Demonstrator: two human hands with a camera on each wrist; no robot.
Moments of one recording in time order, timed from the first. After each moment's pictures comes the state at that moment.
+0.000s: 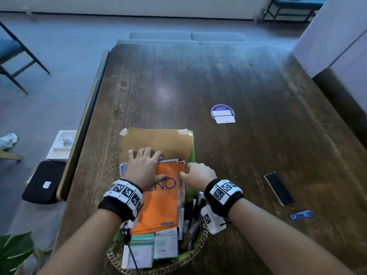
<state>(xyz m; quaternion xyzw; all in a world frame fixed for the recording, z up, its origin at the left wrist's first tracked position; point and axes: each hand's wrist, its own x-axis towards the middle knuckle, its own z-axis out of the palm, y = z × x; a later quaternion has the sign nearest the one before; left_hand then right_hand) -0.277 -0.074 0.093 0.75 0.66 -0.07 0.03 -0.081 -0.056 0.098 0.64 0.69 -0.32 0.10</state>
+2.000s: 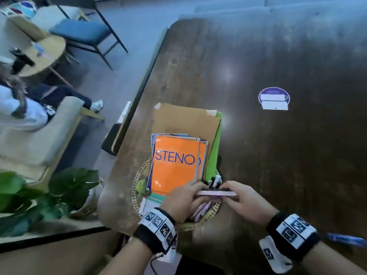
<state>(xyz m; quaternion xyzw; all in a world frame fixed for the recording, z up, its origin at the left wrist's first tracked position) -0.161 -0.205 0.082 0.66 0.67 0.08 0.33 0.062 -0.119 0.080 0.38 0.75 -0.55 0.00</state>
